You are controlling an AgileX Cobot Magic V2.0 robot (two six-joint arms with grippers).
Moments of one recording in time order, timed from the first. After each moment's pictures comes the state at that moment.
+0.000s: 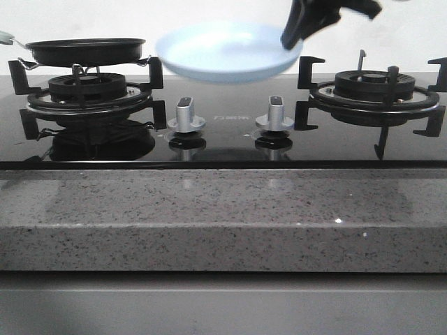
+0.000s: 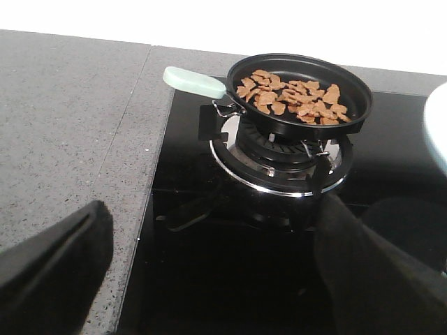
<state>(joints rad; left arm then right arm) -0.02 0.70 -0.66 -0.14 0.39 0.02 0.21 1.91 -1.83 0.41 0.86 -0.17</state>
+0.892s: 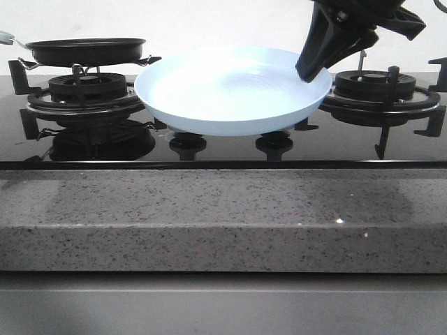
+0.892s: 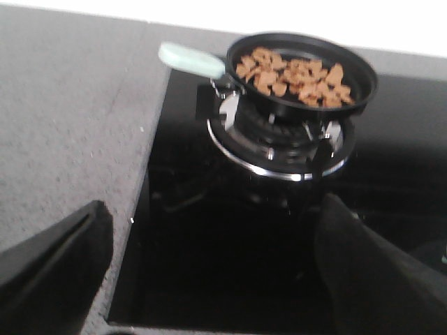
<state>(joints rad) -0.02 0.77 -0.70 -0.16 0.45 0.02 0.29 1.59 -1.29 0.44 0.72 -0.21</state>
